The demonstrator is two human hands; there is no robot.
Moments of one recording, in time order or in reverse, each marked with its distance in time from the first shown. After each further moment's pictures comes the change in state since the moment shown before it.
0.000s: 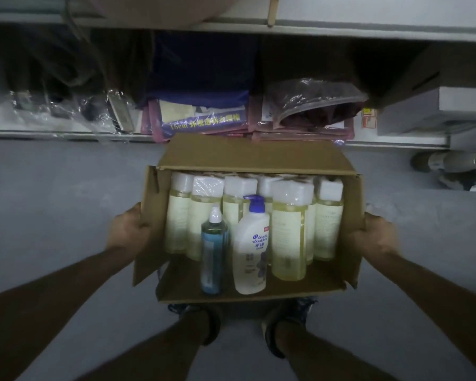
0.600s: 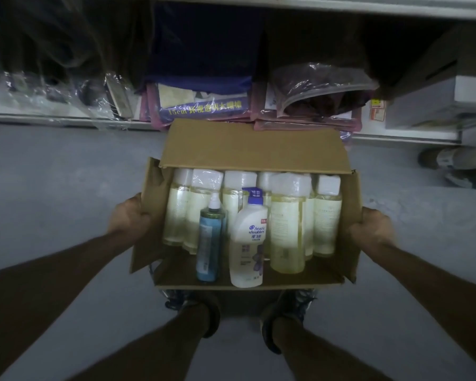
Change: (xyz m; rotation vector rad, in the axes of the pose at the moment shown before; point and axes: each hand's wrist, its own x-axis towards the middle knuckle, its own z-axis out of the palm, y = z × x) left_hand 0.013 -0.006 0.015 -0.013 -0.014 -0.082; right_hand 0.019 0.002 0.017 -0.017 -0.023 0.014
